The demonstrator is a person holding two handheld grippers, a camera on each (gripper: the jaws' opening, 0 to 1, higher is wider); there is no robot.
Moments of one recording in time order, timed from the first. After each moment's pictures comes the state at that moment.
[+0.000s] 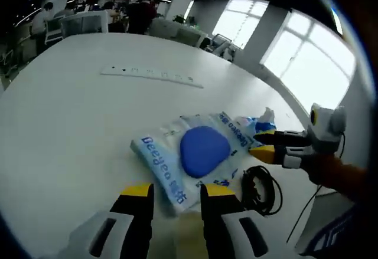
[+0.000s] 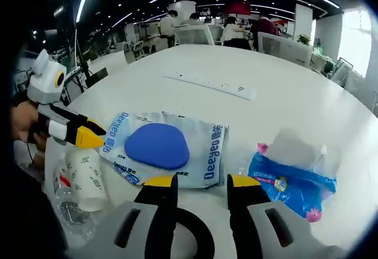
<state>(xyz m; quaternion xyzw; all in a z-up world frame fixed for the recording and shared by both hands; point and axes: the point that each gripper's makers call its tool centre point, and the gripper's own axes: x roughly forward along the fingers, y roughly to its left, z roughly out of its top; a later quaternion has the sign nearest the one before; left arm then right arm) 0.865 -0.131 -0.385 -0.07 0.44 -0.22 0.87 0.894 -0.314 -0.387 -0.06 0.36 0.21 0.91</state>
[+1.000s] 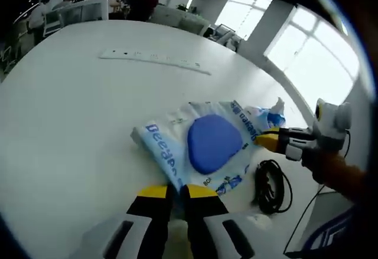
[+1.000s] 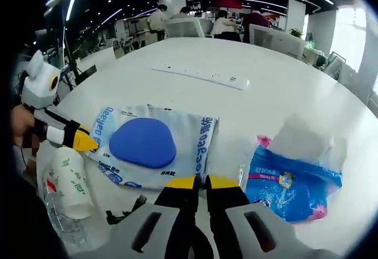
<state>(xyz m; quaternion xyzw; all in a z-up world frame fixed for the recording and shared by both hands) 0.869 -0.128 -0.412 -0.07 0.47 -0.22 0.85 0.899 -0.317 -0.401 -0.07 0.38 0.17 0.91</state>
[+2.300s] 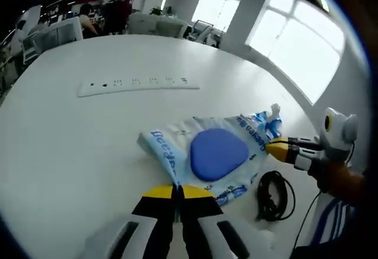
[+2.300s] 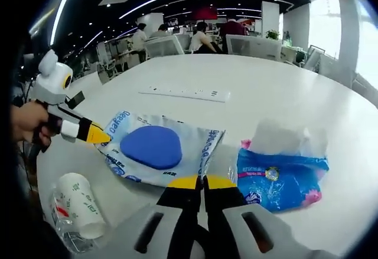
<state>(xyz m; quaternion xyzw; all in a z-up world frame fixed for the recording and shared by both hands) 0.930 -0.138 -0.388 0.00 0.45 -0.28 0.85 0.900 -0.327 -0.377 0.00 0.34 0.11 0.93</state>
